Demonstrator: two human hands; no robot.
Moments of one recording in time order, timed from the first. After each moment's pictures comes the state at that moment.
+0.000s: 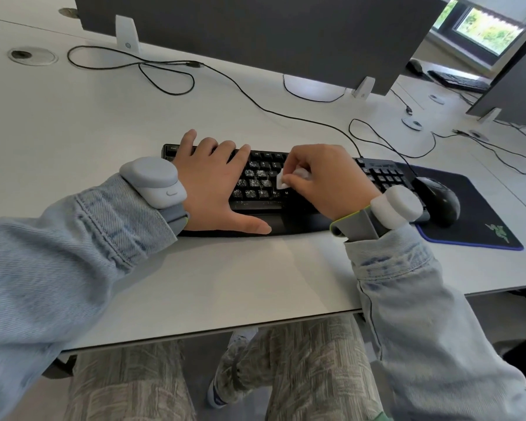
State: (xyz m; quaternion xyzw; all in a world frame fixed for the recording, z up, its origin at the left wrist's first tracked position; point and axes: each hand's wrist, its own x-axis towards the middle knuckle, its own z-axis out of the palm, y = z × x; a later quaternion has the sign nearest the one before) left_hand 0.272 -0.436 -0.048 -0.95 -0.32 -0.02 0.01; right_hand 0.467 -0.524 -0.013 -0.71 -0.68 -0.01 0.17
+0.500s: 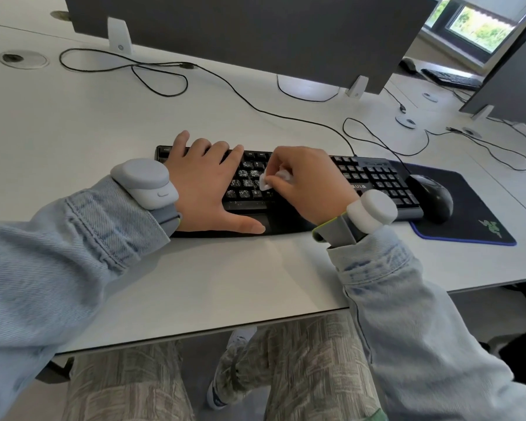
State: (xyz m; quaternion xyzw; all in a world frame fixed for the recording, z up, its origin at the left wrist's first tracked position) left_hand 0.272 -0.436 -0.046 -0.95 -0.32 -0.01 0.01; right_hand 0.458 -0.521 -0.023 -0.71 -0.68 -0.02 0.18
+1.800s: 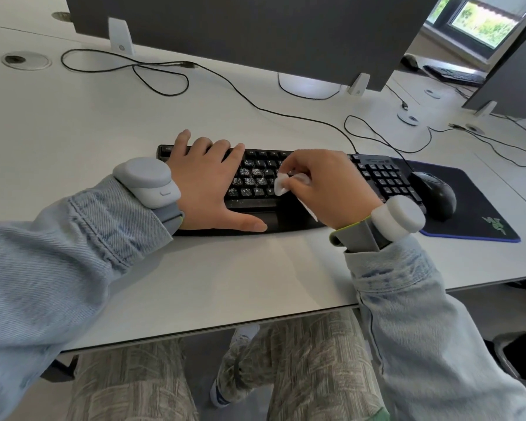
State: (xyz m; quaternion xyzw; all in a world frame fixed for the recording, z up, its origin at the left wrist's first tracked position) left_hand 0.273 -0.436 -0.046 -0.95 -0.32 -0.01 0.01; right_hand 0.460 -0.542 -0.014 -0.73 -0.66 0.00 0.19
